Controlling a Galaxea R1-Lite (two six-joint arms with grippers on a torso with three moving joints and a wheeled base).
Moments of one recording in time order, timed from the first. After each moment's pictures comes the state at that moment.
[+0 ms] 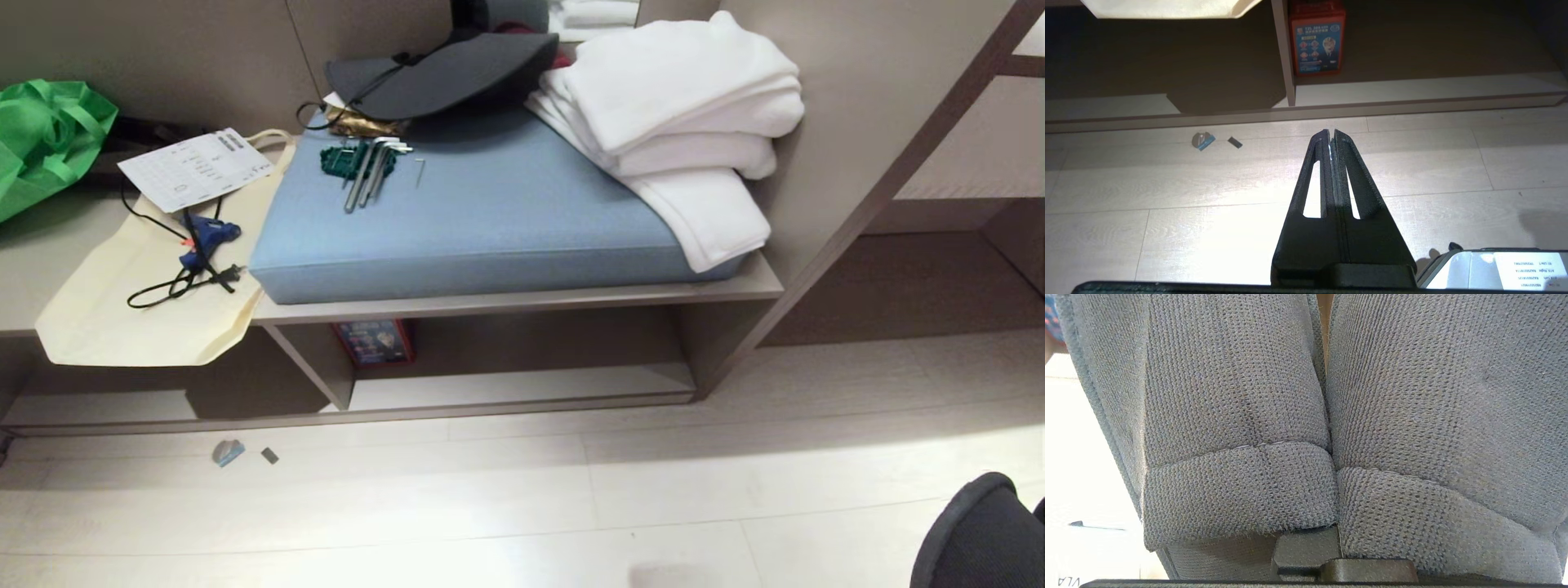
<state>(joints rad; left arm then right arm) 0.00 0.00 0.00 0.00 0.00 -0.01 0.00 0.00 0.00 0.00 0.01 -0.07</state>
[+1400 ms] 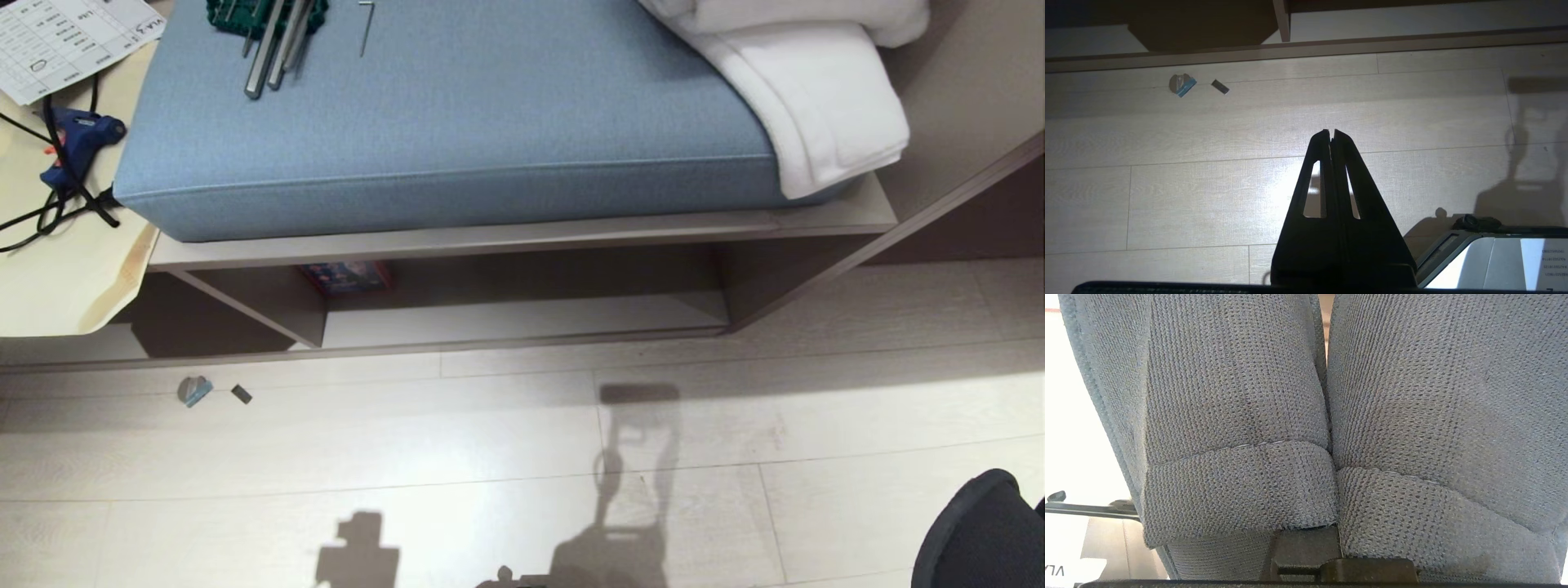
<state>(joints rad) 0.00 0.00 0.00 0.00 0.00 -0.01 0.00 0.00 0.00 0.00 0.01 -0.05</state>
